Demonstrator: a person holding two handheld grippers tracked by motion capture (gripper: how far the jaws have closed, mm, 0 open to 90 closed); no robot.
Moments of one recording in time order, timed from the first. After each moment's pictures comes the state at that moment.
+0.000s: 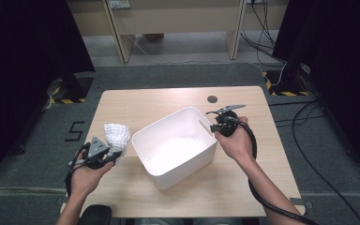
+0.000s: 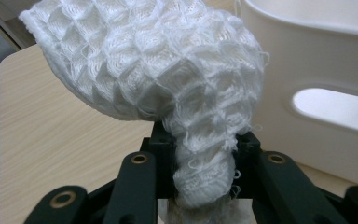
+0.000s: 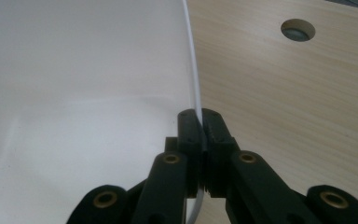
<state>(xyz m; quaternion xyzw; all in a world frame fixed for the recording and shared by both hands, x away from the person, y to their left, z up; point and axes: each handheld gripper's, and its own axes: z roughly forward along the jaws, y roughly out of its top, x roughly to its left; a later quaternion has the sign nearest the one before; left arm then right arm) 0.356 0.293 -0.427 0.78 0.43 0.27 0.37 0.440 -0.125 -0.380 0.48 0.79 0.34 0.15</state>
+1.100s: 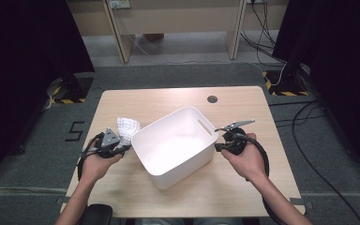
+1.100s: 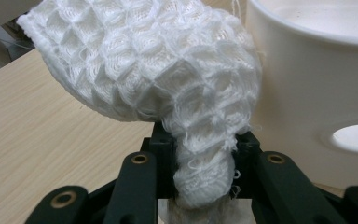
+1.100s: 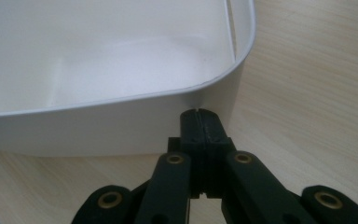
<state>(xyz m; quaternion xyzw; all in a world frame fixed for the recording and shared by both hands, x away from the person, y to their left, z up) 0.392 0.280 -0.437 0.82 0.36 0.26 0.35 0.392 -0.142 -0.389 0.47 0.81 0.33 0.09</state>
